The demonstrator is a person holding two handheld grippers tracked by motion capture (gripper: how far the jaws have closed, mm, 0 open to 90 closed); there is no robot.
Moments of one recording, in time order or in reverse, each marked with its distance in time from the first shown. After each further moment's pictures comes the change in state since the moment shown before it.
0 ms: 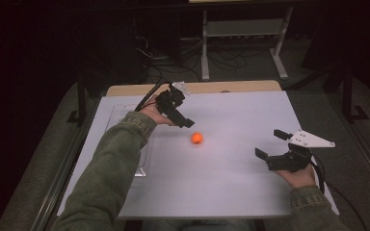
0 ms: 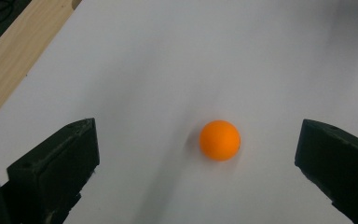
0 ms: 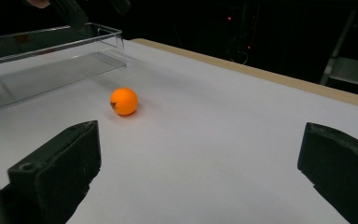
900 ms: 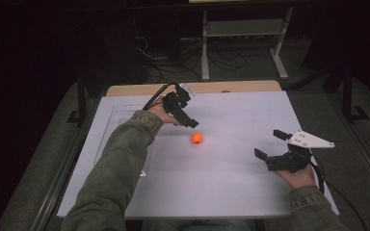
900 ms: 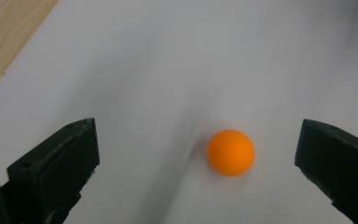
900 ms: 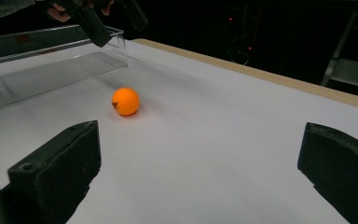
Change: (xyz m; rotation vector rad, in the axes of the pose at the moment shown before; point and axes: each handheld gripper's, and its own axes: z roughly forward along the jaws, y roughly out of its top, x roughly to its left) left arm 0.011 0.005 0.031 0.034 -0.031 -0.010; right arm 0.001 0.000 0.000 -0.002 0.004 -0.005
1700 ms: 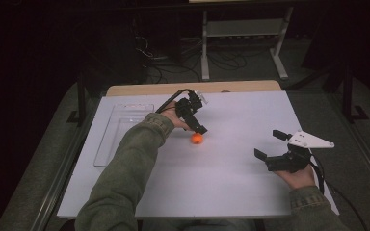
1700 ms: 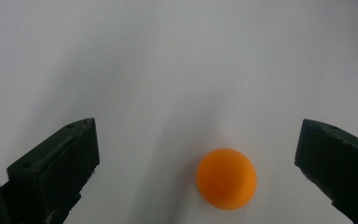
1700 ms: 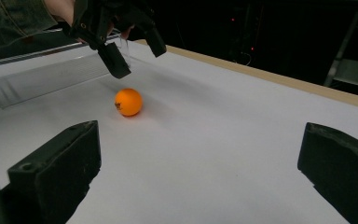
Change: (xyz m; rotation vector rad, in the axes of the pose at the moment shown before) left arm -0.008 0.011 0.044 0.082 -0.040 0.033; right arm 0.001 0.000 0.000 -0.003 0.010 0.004
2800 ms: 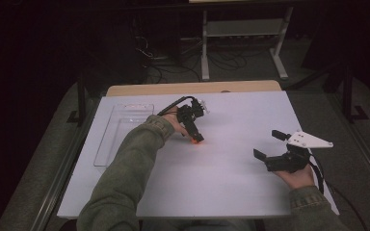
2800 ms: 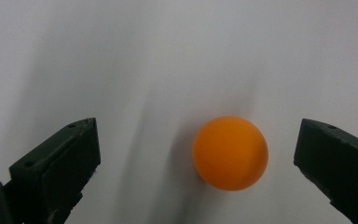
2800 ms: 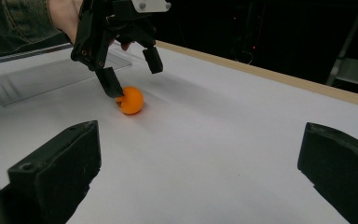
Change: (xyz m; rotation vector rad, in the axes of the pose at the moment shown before) left arm -0.003 -0.007 0.021 0.157 -0.023 0.068; right arm 0.000 -0.001 0.002 0.007 0.005 -0.004
